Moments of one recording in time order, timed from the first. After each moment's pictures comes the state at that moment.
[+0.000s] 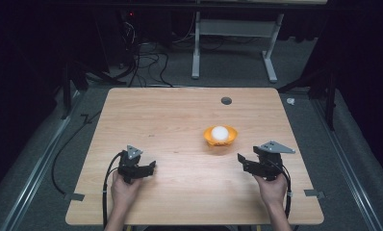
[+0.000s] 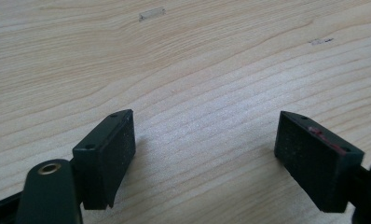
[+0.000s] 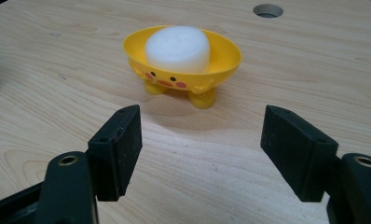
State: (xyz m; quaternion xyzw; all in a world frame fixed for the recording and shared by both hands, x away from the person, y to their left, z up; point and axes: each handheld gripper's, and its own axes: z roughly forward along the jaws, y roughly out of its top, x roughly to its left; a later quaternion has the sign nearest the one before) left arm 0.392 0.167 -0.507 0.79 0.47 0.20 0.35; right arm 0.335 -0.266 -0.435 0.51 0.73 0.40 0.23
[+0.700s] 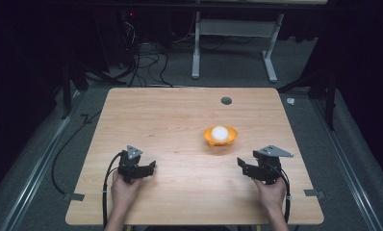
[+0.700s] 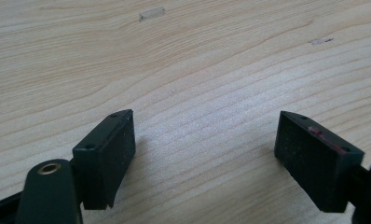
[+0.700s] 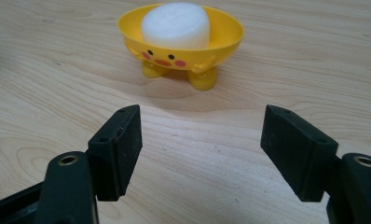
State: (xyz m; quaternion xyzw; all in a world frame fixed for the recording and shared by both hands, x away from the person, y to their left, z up) left arm 0.392 0.167 -0.507 0.79 0.47 0.20 0.35; right arm 0.331 -0.267 -0.449 0.52 0.73 0.38 0.23
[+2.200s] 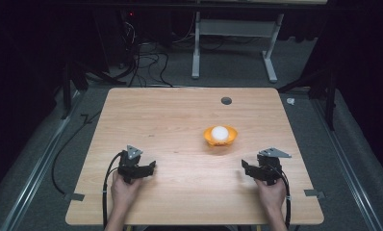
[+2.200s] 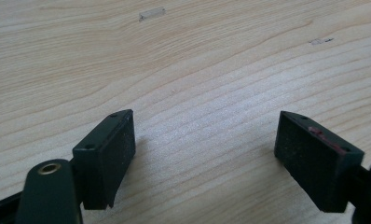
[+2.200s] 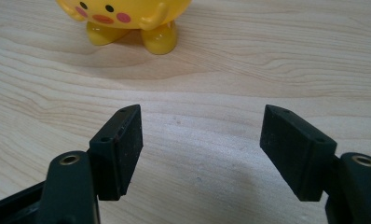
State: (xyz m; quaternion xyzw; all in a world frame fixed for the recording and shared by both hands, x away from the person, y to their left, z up) left arm 0.392 0.167 -0.507 0.79 0.47 0.20 0.35; right arm 0.343 -0.281 -0.481 0.56 0.72 0.34 0.23
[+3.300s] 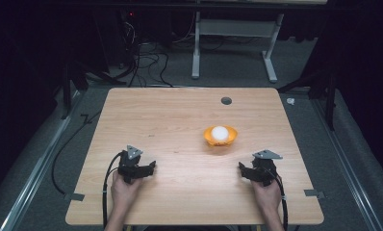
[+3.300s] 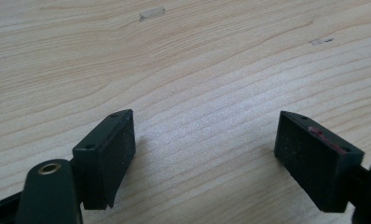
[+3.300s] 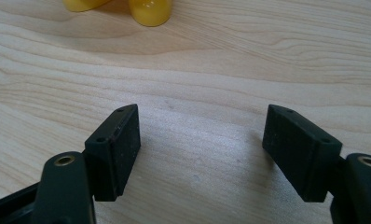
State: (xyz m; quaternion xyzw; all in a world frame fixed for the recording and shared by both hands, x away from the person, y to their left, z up) left arm 0.392 0.167 -0.507 0.79 0.47 0.20 0.35; right arm 0.349 -0.273 -0.502 0.56 0.73 0.31 0.24
